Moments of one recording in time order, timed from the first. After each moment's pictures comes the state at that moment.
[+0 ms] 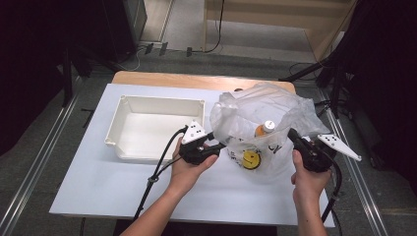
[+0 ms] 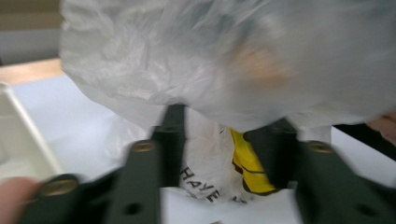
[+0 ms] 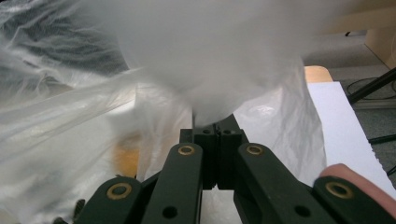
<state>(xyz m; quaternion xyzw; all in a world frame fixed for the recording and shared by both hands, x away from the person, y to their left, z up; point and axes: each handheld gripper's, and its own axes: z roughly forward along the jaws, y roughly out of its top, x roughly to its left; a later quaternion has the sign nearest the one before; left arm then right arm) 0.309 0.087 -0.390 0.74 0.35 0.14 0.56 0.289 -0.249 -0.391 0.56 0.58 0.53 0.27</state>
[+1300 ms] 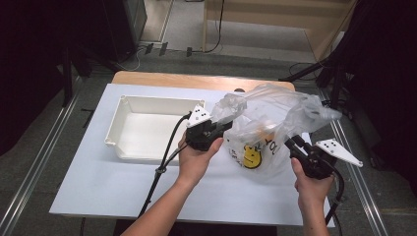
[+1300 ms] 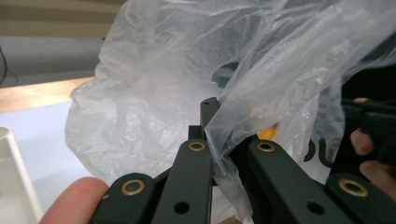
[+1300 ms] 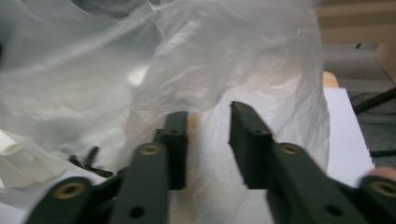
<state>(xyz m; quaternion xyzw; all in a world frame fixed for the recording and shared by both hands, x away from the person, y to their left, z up) 0.327 0.062 -0.358 0.71 0.38 0.13 0.58 0.271 -0.250 -0.386 0.52 0.61 0.53 0.28</state>
